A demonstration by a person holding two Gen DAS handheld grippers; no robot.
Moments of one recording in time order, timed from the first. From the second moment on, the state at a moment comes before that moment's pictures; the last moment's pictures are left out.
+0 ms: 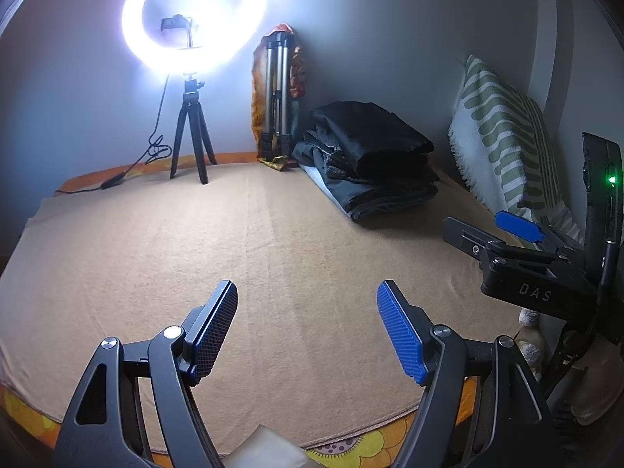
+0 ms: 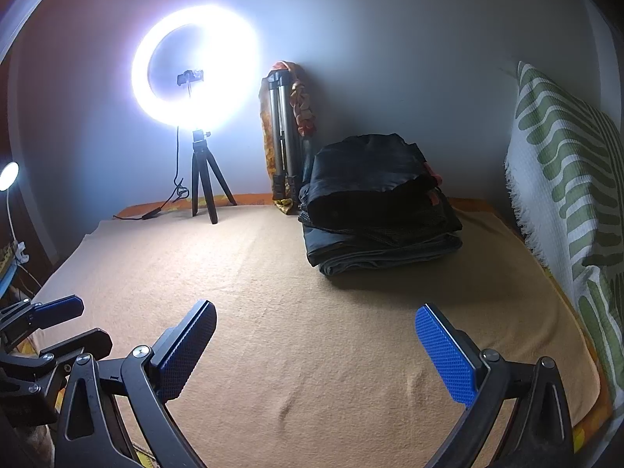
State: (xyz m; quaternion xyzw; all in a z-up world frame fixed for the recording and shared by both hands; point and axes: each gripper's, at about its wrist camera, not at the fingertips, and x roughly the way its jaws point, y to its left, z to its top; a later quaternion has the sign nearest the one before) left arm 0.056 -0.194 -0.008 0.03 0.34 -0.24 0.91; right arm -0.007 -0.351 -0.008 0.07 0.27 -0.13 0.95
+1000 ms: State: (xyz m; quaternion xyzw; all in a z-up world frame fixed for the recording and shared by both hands) left arm 0.055 -0.196 -0.008 0.03 0.34 -0.24 0.91; right arm -0.006 -0.349 -0.010 0.07 0.27 -0.13 0.95
